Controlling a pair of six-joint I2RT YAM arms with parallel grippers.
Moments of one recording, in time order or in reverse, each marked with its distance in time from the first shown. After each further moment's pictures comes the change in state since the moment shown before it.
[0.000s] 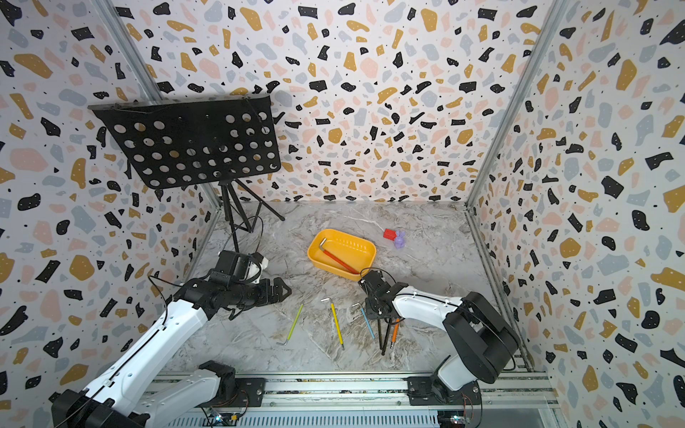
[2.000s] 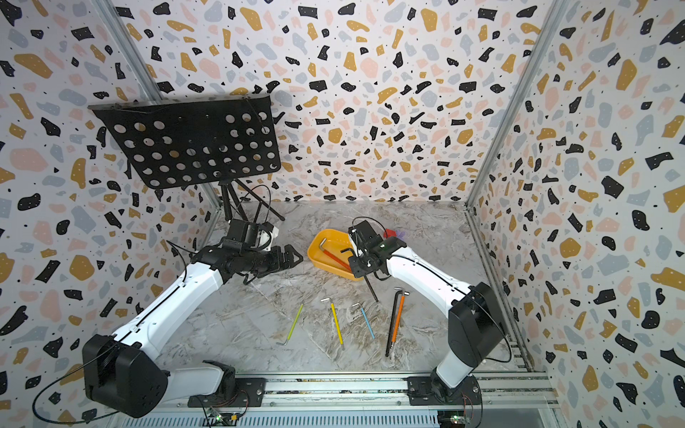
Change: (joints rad) left arm 0.034 0.291 0.261 0.146 0.079 -0.012; right arm -0.087 0.130 0.620 -0.291 -0.066 -0.407
